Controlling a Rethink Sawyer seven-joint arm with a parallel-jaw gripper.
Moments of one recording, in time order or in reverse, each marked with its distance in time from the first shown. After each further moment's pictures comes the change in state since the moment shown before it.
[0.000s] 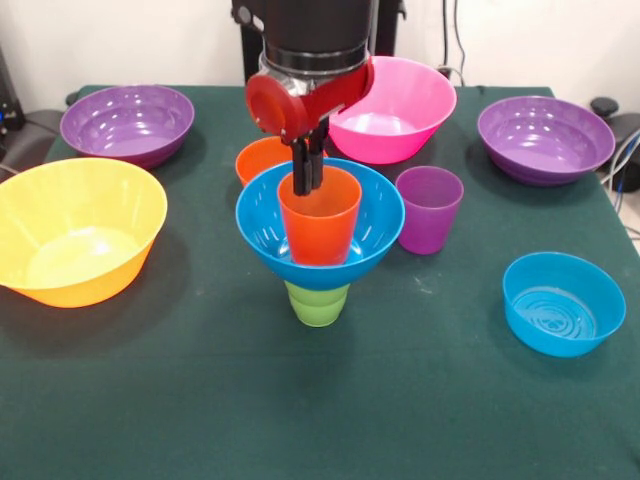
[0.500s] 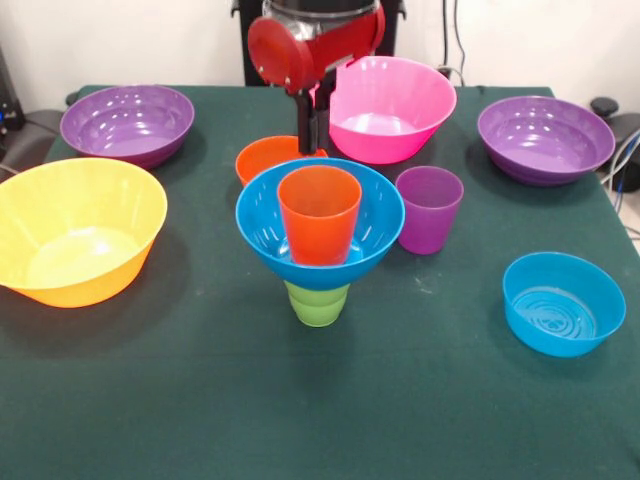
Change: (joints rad) arm -0.002 -0.082 0.003 0.034 0.057 0.041 0.000
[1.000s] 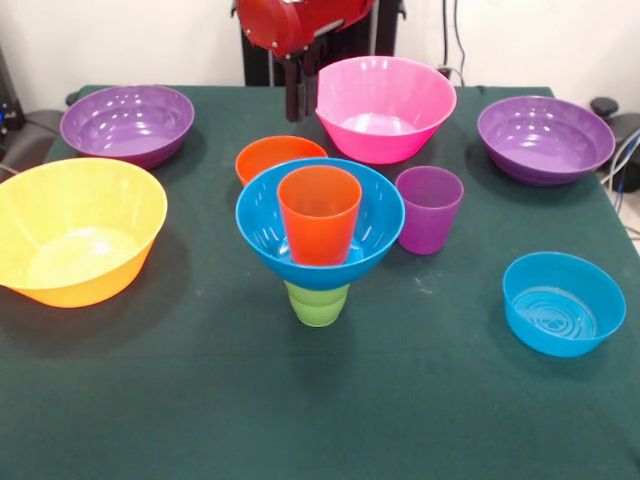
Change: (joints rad) arm -0.008 -0.033 0.003 -0.004 0.009 0.097 0.000
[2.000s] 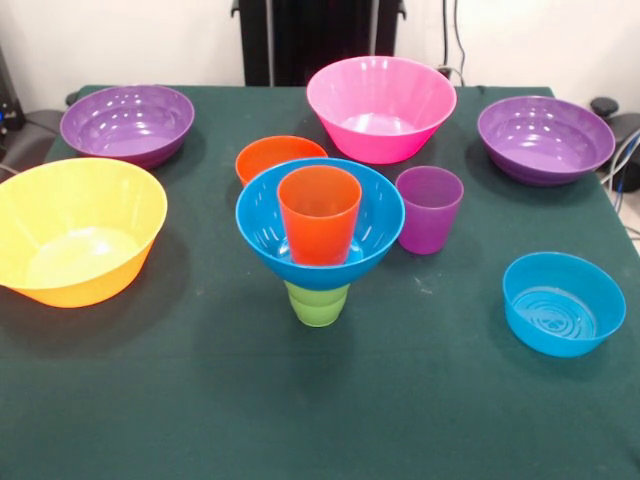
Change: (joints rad) arm -0.119 -0.246 0.018 0.100 0.149 0.034 0.000
